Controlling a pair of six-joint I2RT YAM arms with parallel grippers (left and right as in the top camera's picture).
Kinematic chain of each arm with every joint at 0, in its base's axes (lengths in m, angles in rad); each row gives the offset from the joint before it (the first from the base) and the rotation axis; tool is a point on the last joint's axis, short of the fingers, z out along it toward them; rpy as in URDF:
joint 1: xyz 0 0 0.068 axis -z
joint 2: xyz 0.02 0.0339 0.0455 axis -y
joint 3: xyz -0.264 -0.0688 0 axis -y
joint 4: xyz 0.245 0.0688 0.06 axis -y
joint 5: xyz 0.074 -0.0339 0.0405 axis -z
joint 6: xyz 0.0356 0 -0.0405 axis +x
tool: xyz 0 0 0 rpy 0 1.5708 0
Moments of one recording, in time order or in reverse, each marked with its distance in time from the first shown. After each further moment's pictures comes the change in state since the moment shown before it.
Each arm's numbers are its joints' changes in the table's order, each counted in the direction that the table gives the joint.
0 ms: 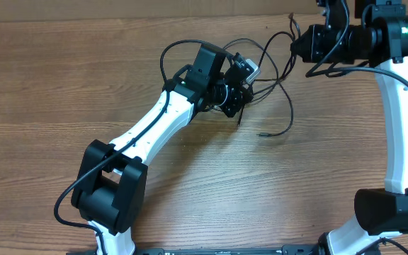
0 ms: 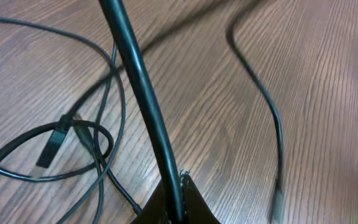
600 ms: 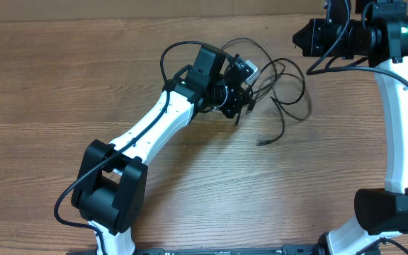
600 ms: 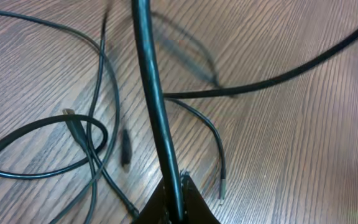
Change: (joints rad) left arm 0.000 0.000 0.000 -0.014 0.000 0.000; right arm 0.000 -0.001 -0.001 0.037 0.014 0.000
